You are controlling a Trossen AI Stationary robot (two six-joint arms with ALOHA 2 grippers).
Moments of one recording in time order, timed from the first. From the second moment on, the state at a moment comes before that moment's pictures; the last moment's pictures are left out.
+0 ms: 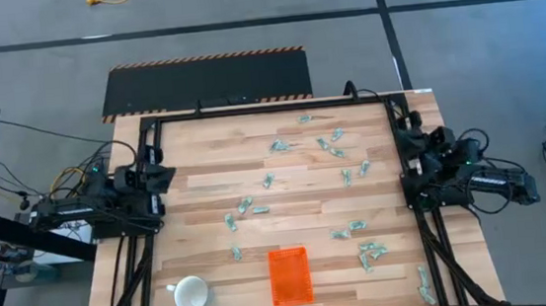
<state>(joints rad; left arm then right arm) 0.05 0.04 0.05 0.63 -0.02 0.06 -0.23 0.01 0.03 0.75 -0.08 0.16</state>
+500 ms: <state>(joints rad) 0.05 0.04 0.08 0.34 -0.03 -0.05 -0.03 0.72 0.51 0.07 -0.10 0.24</state>
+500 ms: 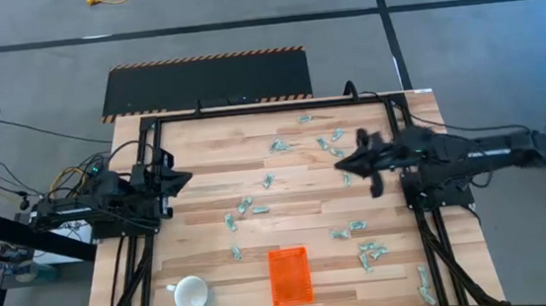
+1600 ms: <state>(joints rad) 0.05 0.04 0.08 0.18 0.06 -0.03 0.41 1.80 1.32 -0.59 0.08 0.30</state>
